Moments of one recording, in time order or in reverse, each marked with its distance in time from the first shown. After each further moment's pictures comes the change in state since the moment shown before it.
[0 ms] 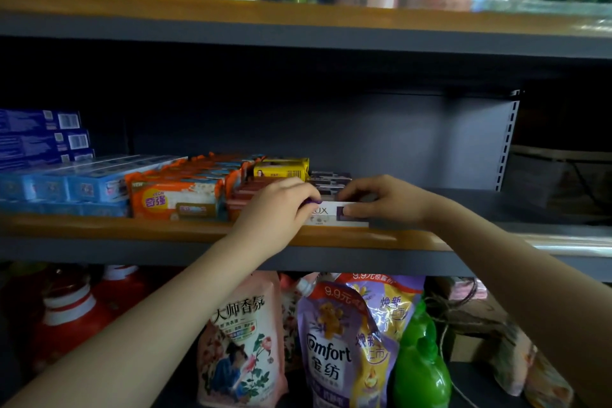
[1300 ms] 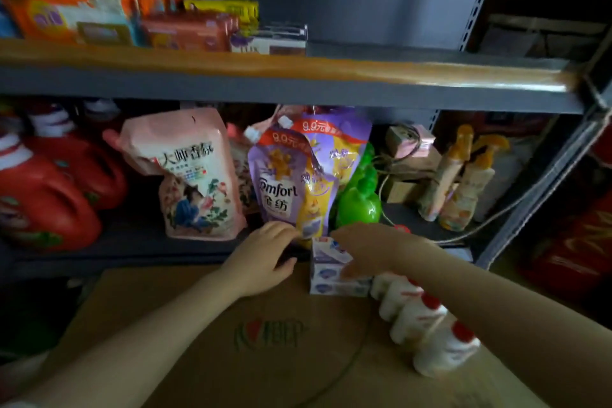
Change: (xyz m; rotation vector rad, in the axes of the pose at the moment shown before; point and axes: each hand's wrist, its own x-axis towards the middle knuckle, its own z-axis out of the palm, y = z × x) left_hand -0.205 0.041 0.162 -0.190 -0.578 -0.008; right_hand -0.169 0.073 0.165 -0.588 -0.646 0.275
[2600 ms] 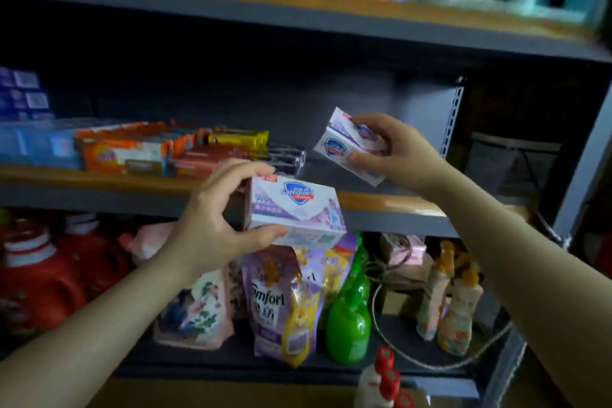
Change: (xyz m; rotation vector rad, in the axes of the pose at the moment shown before) left_hand 0.026 0.066 -0.210 -0.217 0.804 0.275; right_hand -0.067 0.085 -0.214 0.699 1.061 -0.259
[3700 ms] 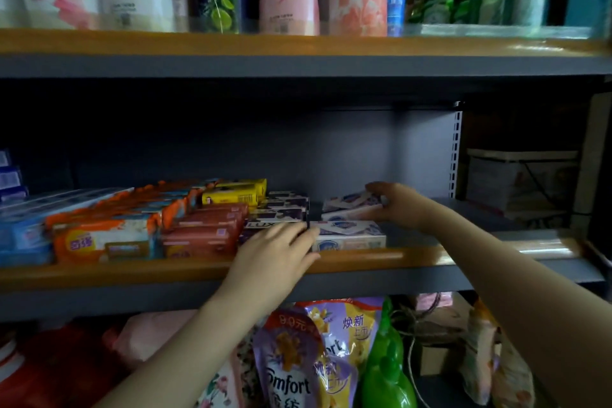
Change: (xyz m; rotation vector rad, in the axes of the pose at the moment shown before) left_hand 0.054 -0.064 0.056 0.725 -0.292 0.183; right_hand 0.058 0.067 0.024 -0.334 -0.148 0.355
